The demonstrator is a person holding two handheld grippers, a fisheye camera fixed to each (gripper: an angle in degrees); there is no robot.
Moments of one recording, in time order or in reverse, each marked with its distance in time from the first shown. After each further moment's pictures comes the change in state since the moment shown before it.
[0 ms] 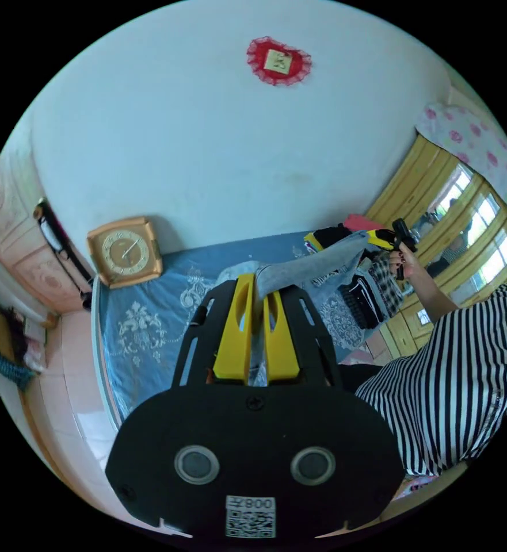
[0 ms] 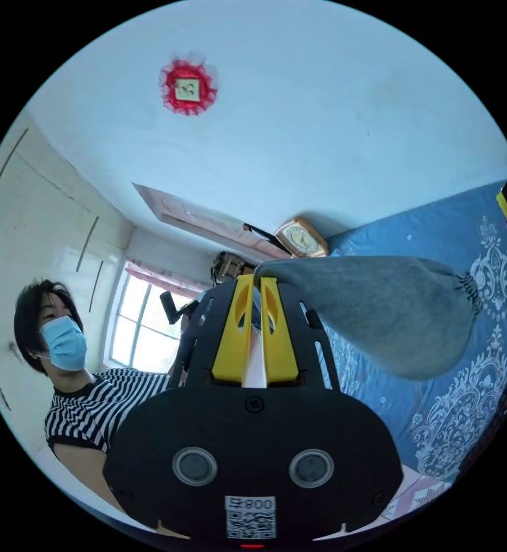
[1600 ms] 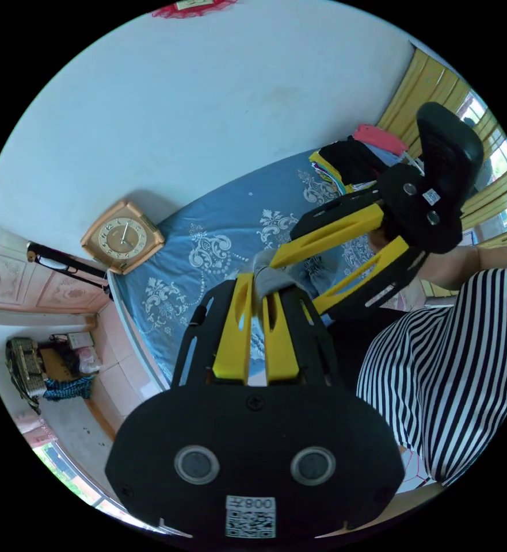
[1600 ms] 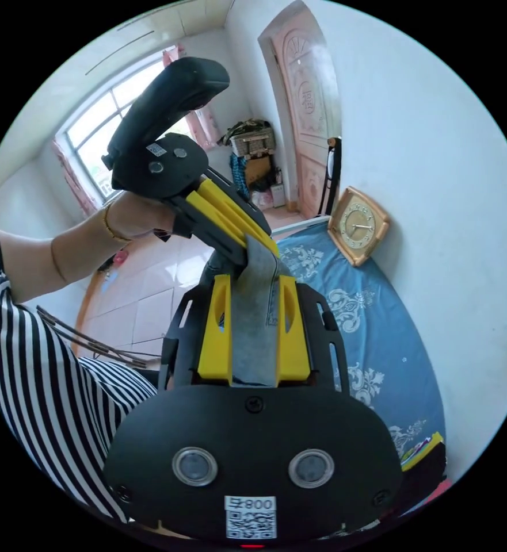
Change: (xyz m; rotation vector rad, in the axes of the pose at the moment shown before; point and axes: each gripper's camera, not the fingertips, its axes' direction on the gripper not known) left arm 0.126 -0.161 0.064 -0.427 -0.146 0.176; right arm -0.052 0.190 0.361 -0.615 0.388 -0.873
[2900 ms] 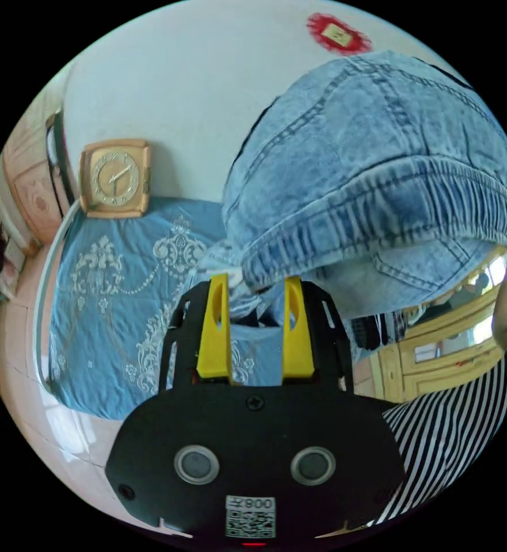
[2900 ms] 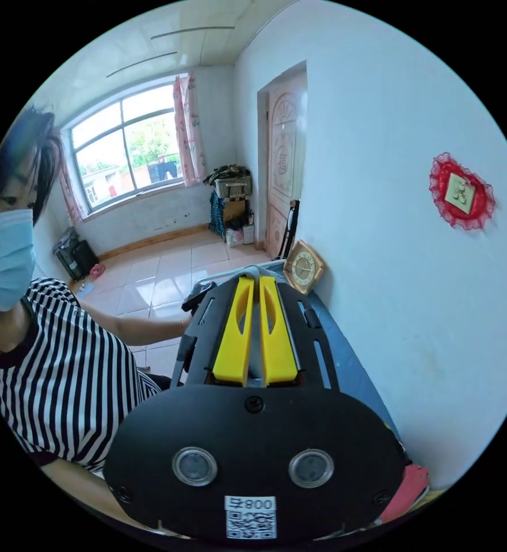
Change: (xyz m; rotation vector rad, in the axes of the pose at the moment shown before) left arm -0.012 0.239 -0.051 0.369 0.204 -0.420; right arm -0.117 -0.029 -0.237 0.190 0.200 -0.060
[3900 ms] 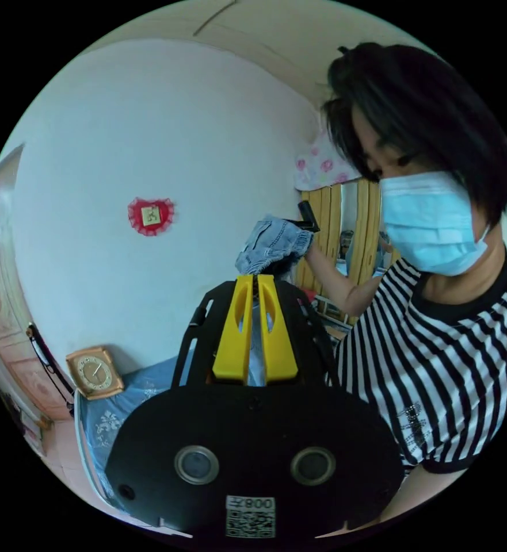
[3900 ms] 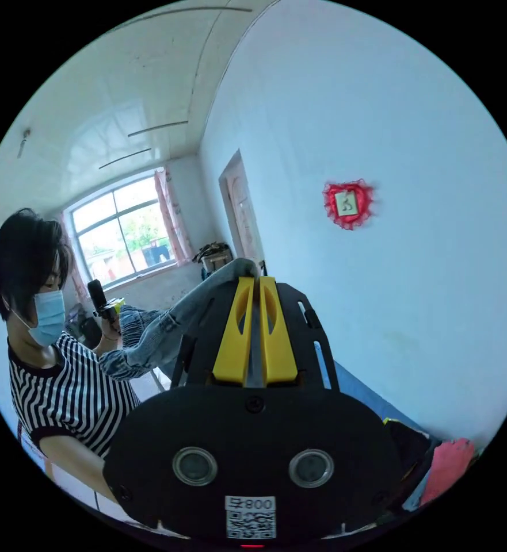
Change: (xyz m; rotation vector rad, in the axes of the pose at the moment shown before) left arm 0.035 0.111 -0.489 0.616 0.142 0.503; right arm 0.202 0.132 -0.286 0.377 -0.022 0.203
